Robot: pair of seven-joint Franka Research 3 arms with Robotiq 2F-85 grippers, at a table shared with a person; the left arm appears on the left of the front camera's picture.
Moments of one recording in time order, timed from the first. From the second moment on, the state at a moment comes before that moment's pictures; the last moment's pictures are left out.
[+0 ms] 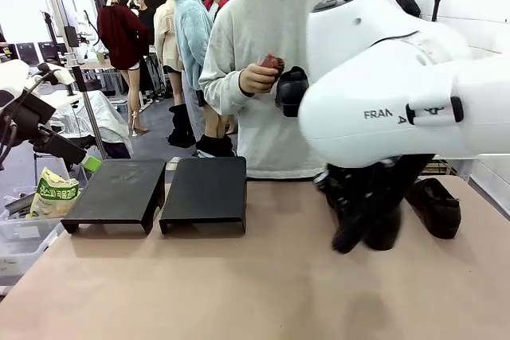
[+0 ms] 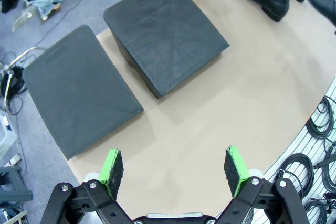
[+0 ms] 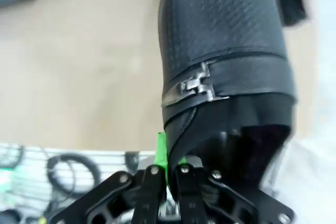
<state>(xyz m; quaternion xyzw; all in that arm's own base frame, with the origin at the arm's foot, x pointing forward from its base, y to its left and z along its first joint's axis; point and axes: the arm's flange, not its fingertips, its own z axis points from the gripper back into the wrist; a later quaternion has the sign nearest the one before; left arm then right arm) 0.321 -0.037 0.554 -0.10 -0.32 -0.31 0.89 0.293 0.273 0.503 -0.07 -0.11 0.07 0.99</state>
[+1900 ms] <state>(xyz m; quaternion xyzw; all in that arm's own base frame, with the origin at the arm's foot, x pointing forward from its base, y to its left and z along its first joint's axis) 0.321 -0.037 0.554 -0.10 -0.32 -0.31 0.89 0.326 0.376 0.352 -0.06 0.00 0.07 1.00</state>
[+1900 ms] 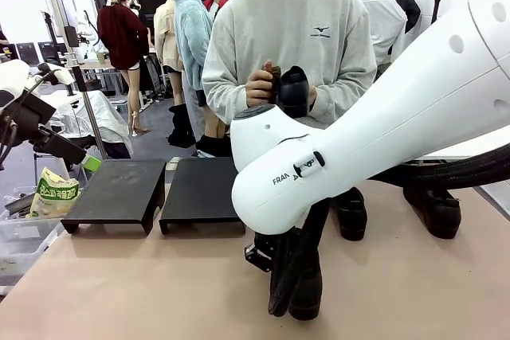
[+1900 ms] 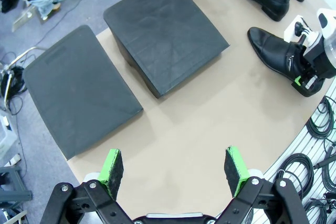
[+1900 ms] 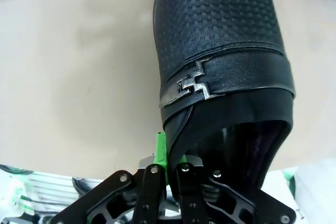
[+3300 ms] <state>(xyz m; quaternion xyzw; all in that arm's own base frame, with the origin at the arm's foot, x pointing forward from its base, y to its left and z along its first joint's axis) 0.321 -0.037 0.554 -0.10 -0.32 -0.31 0.89 0.331 0.375 0.361 -0.05 0.02 0.10 0.99</state>
